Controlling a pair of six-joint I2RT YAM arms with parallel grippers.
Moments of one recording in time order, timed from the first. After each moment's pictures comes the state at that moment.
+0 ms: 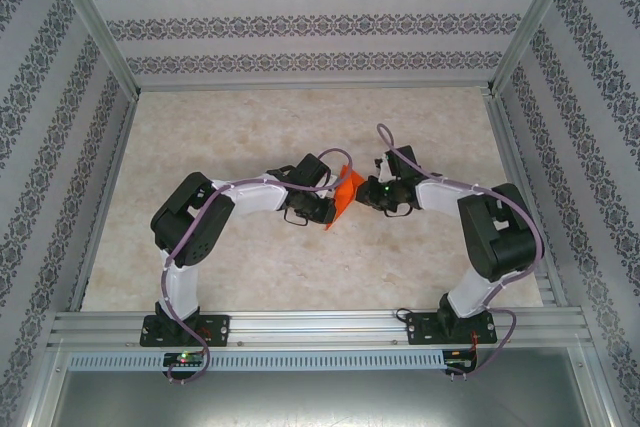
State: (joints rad) left arm -0.68 1.96 1.19 -0.34 0.31 -0.33; right arm 0.30 1.65 0.78 -0.12 -0.51 0.66
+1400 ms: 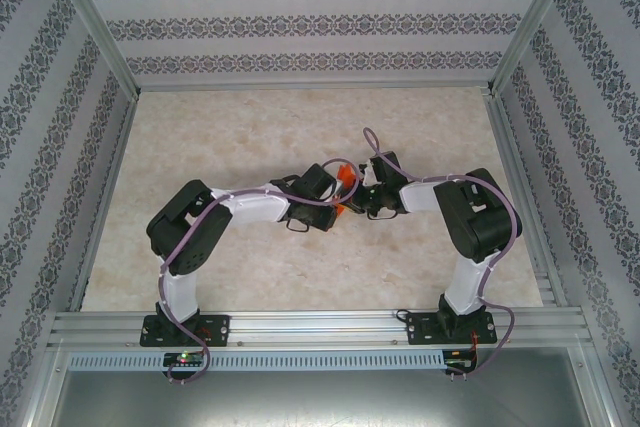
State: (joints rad) left arm -0.76 1.90 1.13 -0.30 0.14 -0.30; right arm 0.37 1.85 0.81 0.10 -0.60 0.80
